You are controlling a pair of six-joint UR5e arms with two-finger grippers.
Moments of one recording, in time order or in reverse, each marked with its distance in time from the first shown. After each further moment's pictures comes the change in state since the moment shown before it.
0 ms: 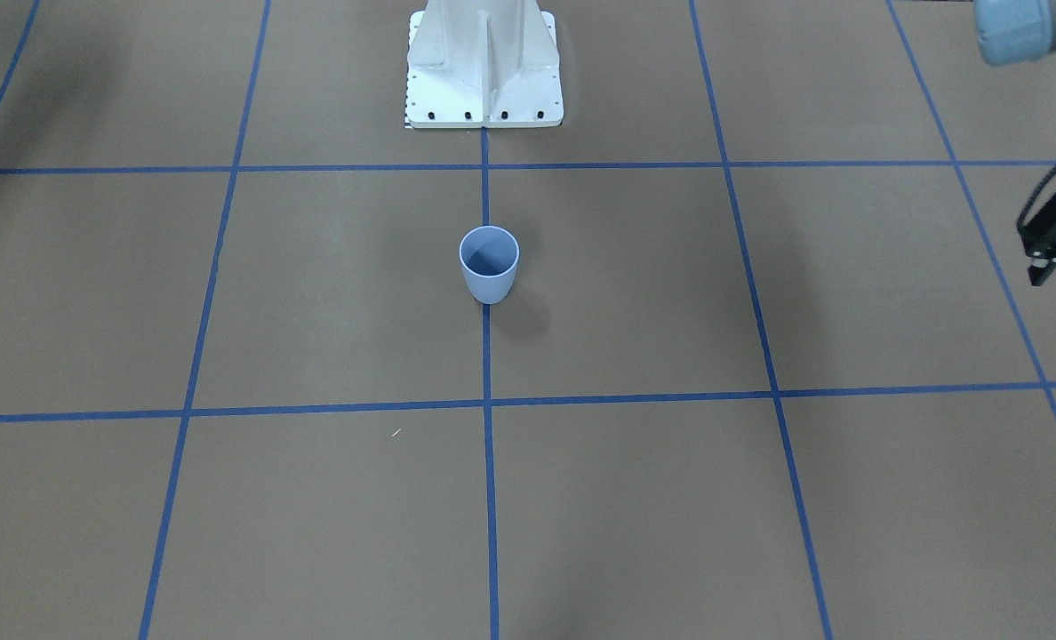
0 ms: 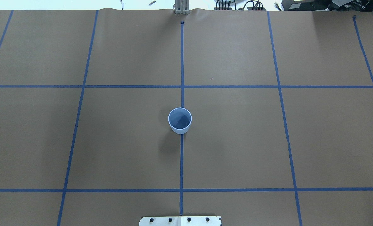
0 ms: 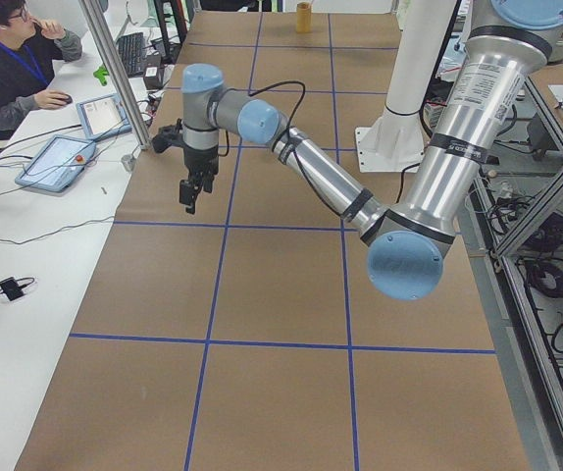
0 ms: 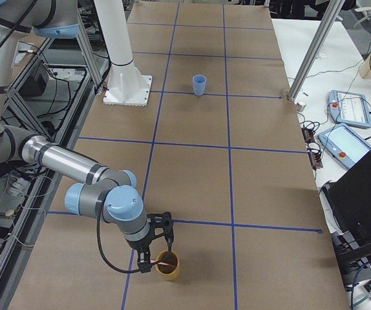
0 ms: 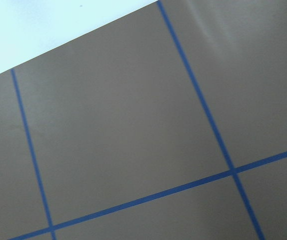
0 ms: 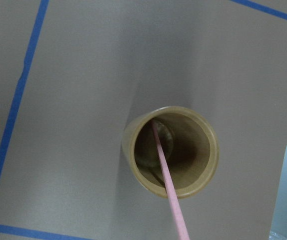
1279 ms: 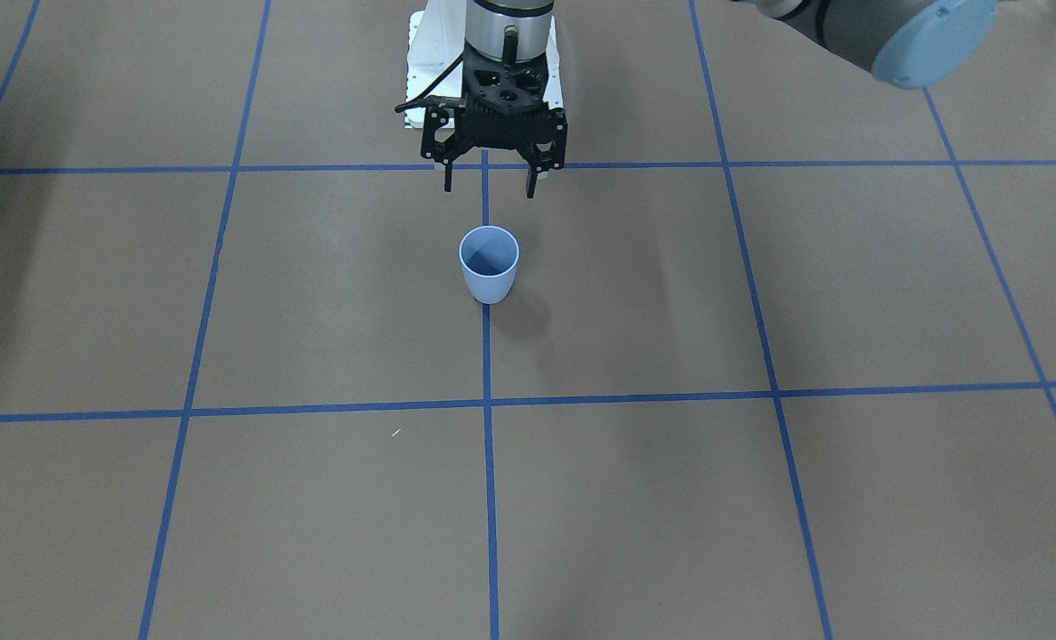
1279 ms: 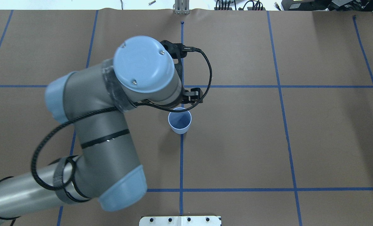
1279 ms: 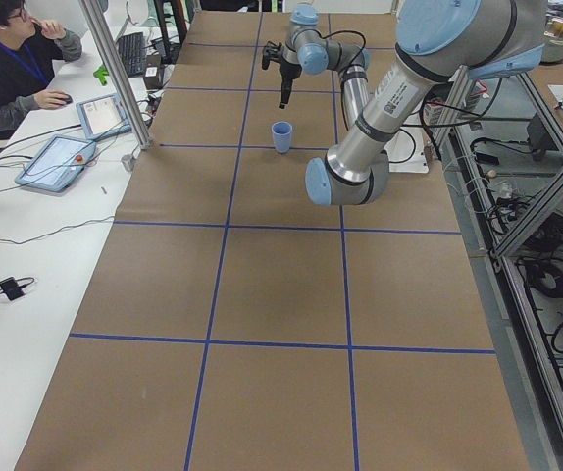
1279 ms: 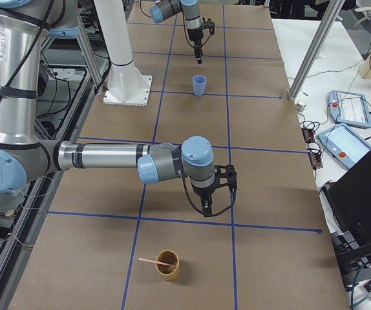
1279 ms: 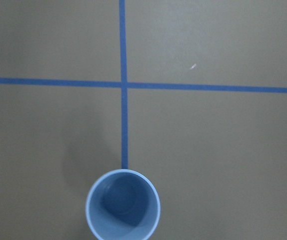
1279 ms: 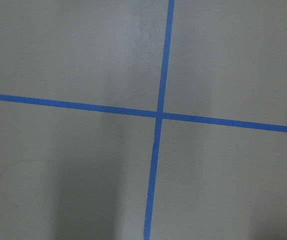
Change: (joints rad) left arm 0.800 -0.519 -0.090 -0.040 0.353 -1.066; right arm -0.266 0.259 0.047 0.026 0.118 0.535
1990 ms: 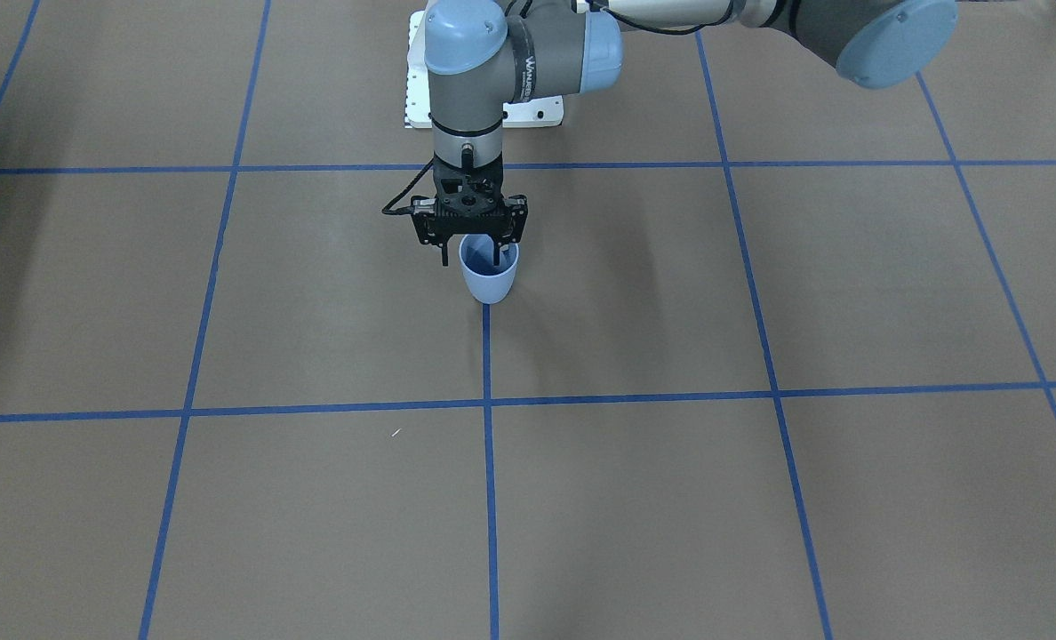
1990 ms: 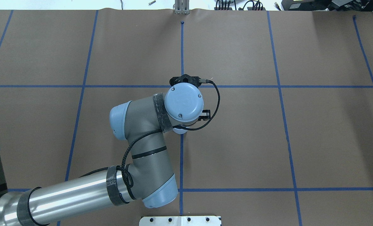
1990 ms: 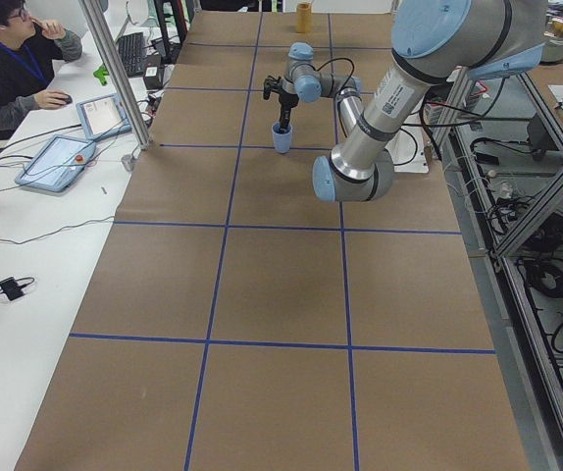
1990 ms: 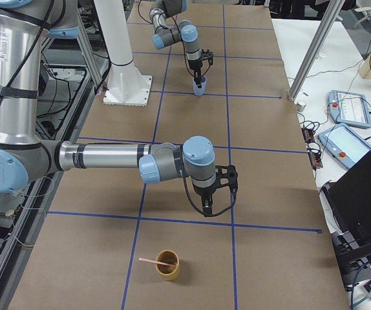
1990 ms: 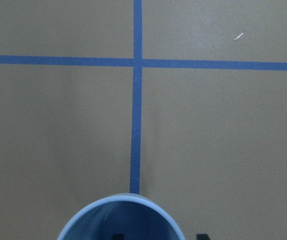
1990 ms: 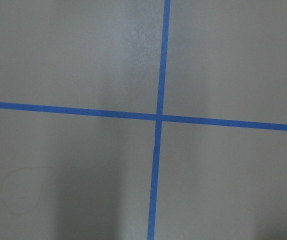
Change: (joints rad) left arm 0.141 -0.056 0.350 -0.243 0.109 -0.136; right arm -0.013 0.019 -0.007 -0.001 -0.004 0.055
